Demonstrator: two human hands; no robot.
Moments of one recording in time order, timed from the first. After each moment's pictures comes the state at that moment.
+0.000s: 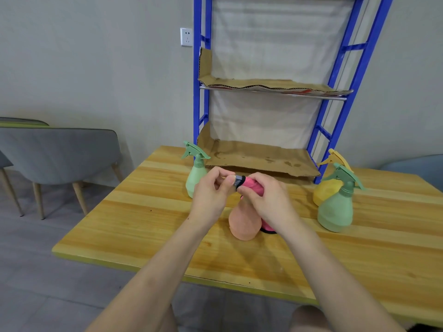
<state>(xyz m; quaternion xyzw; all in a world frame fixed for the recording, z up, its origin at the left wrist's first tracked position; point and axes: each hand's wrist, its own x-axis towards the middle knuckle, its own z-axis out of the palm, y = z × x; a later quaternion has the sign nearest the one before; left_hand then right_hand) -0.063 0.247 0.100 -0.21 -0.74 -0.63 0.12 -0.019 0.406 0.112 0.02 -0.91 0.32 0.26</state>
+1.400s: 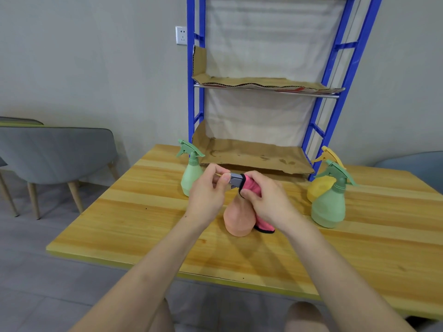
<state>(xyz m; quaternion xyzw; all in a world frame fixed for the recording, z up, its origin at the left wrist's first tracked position) -0.055 0.252 0.103 -0.20 -0.78 -0.58 0.13 -0.009 0.418 0.114 0.02 -0.92 0.32 0.20</state>
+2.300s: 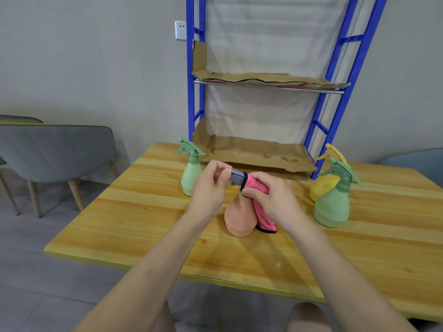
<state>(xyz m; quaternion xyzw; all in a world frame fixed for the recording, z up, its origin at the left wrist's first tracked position) -0.067 0.258 0.101 -0.22 -0.76 -0.60 0.14 -0.012 0.431 0.108 0.04 -0.88 0.41 0.23</state>
